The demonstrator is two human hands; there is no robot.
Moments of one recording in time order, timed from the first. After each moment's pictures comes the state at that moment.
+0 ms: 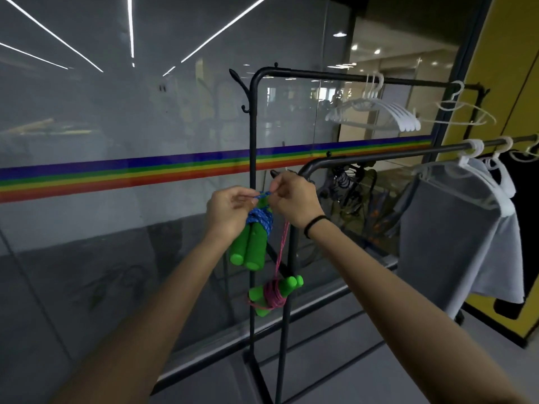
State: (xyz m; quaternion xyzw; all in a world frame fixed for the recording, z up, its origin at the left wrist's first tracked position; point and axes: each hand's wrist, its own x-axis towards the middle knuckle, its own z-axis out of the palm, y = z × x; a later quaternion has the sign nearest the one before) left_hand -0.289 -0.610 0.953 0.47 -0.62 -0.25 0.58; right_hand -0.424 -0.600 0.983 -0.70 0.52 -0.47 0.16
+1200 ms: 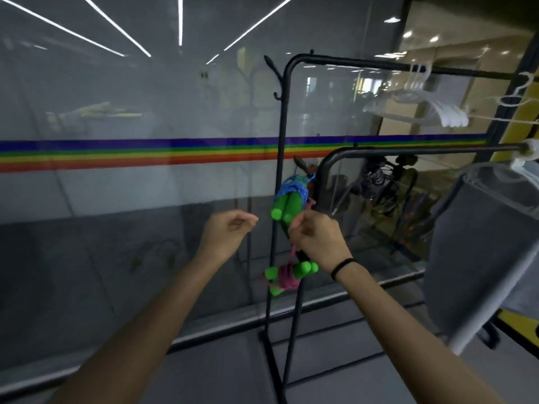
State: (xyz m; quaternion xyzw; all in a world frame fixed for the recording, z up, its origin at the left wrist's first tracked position) left_hand -0.258 -0.565 0.900 0.52 -0.61 -0.25 0.55; right_hand -0.446 -0.555 0.922 -0.73 0.54 -0.38 0.16
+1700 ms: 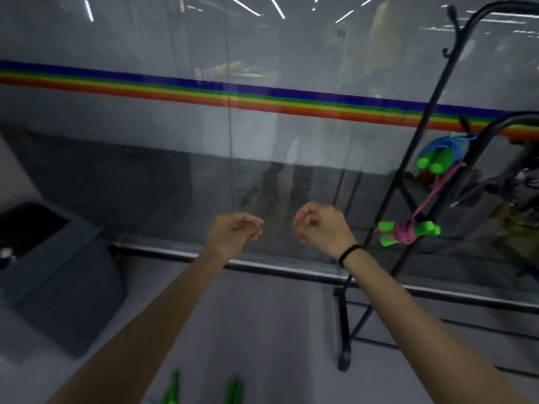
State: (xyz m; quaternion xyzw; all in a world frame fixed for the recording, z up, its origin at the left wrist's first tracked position) left_hand -0.109 -0.298 0.832 0.63 -0.40 -0.26 0.62; right_hand -0.273 -0.388 0.869 -0.82 0.37 -0.26 0.34
